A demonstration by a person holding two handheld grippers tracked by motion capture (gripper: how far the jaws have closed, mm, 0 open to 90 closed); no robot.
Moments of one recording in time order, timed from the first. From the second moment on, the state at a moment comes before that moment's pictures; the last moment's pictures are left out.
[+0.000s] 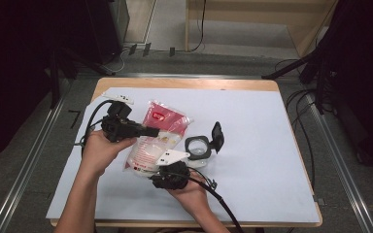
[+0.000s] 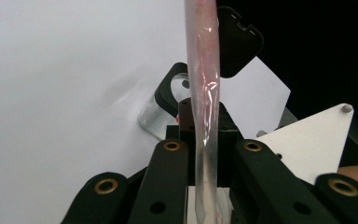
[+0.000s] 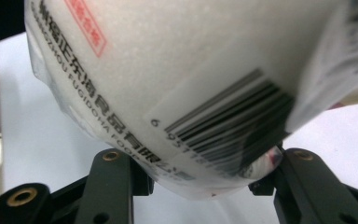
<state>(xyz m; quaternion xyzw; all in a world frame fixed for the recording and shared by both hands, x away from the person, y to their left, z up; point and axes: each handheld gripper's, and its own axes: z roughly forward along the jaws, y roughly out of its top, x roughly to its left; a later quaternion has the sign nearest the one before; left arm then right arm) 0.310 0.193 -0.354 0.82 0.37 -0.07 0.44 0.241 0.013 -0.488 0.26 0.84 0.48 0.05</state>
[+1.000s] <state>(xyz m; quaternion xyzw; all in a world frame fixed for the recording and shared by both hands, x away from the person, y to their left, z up) 0.309 0.175 -0.362 0.83 0.34 -0.04 0.45 0.230 0.017 -0.479 0.26 0.83 0.49 0.00</state>
